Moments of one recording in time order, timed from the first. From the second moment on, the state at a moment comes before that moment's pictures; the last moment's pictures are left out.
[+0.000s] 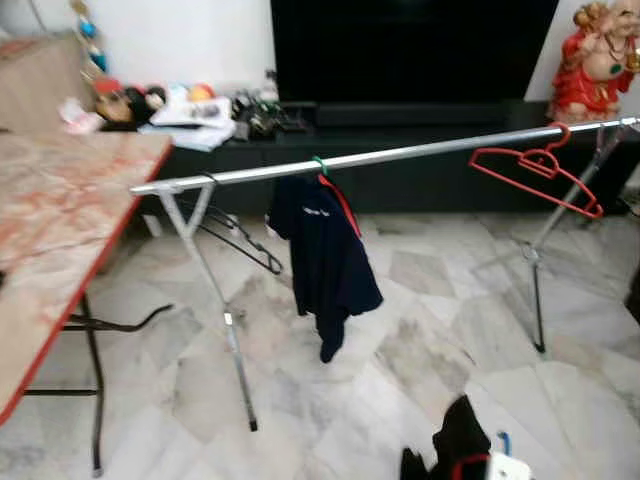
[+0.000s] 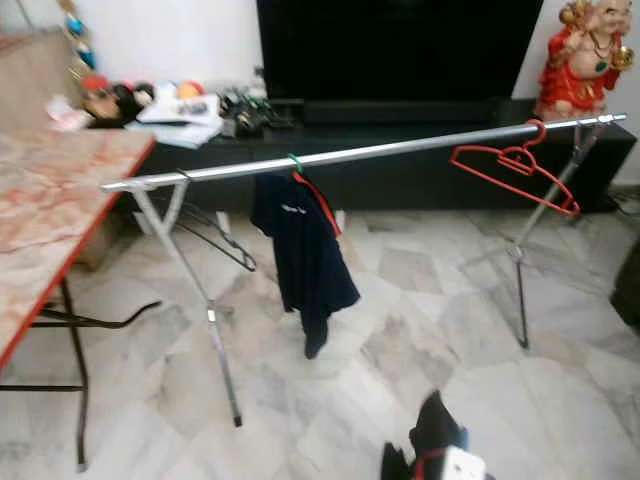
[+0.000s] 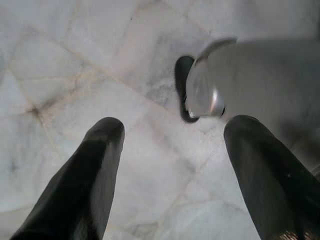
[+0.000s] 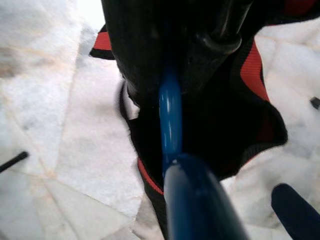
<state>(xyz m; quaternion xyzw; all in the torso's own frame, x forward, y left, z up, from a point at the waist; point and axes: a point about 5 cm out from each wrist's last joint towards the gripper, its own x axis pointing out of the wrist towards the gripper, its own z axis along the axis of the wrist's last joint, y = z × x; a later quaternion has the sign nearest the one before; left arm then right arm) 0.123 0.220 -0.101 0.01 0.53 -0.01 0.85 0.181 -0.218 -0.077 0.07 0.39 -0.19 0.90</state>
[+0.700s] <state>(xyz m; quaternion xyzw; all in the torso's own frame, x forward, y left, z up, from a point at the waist) 0.121 0.225 -0.101 0.01 0.53 0.00 0.85 0.189 -0.208 -0.075 0.07 0.38 -0.18 0.90</state>
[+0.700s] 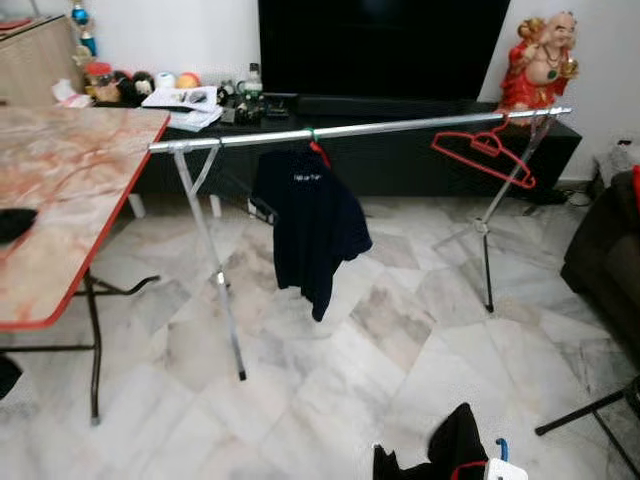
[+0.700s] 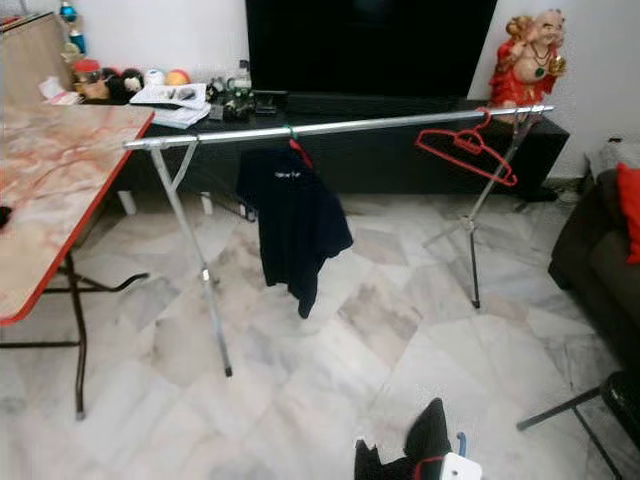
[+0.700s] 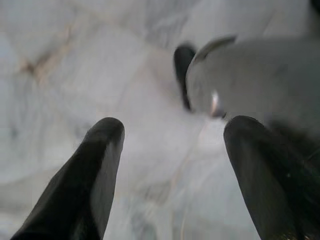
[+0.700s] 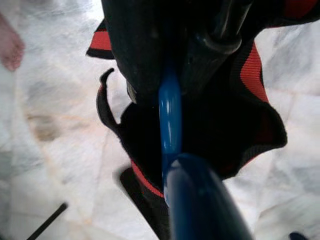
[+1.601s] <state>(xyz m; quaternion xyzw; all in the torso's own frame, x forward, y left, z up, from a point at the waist) 0.122 0.225 -0.101 0.02 0.53 0.01 0.85 0.187 -0.211 -0.075 0.07 0.38 -0.18 0.90</state>
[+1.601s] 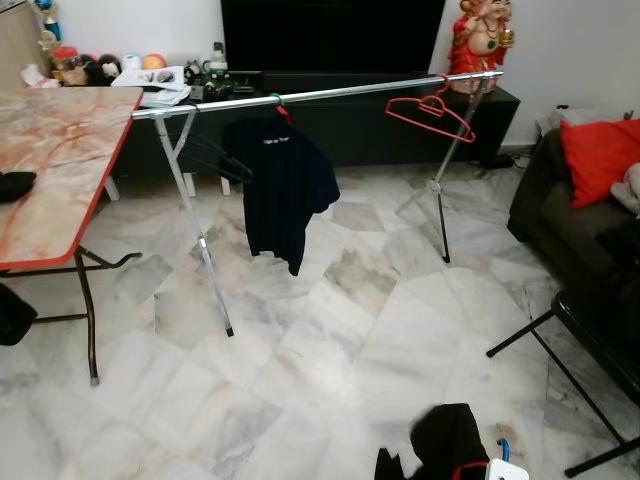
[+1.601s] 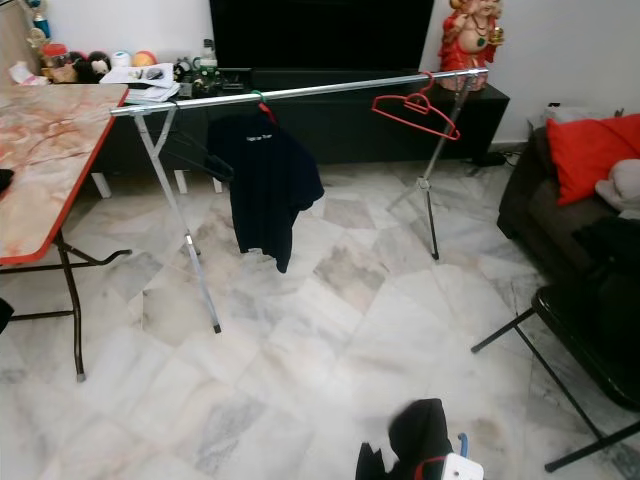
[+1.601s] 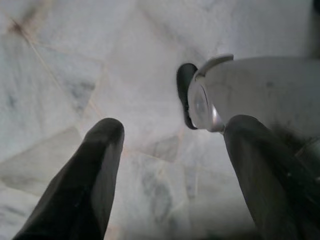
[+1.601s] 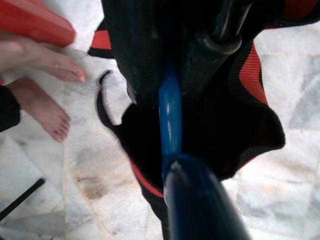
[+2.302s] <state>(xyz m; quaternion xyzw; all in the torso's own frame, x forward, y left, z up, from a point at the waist) 0.138 0.233 -0.087 0.07 0.41 0.09 0.90 0.231 -0.223 -0.047 0.01 0.33 -0.13 0.93</state>
